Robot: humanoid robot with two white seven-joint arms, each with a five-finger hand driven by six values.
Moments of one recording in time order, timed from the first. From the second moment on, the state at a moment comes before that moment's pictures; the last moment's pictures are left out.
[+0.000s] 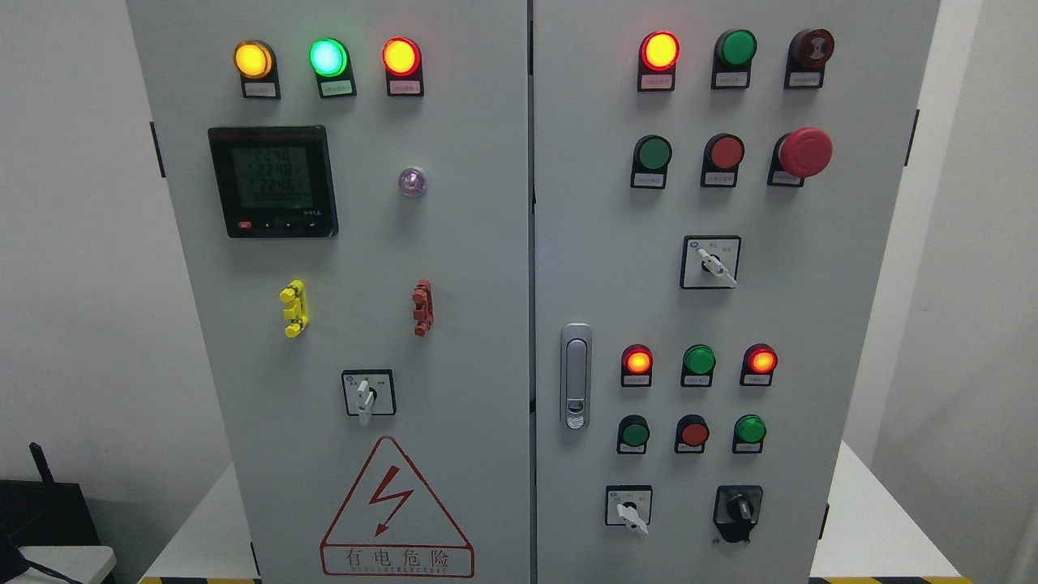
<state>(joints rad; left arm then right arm) 0.17 0.00 0.09 -0.10 0.00 -0.12 -0.13 0.08 0.12 0.06 -0.14 0.00 0.09 -0.04</state>
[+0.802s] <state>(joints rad) 0.15 0.00 0.14 -0.13 -0.01 -0.10 -0.13 0.08 0.12 0.06 -0.14 0.00 0.09 -0.04</state>
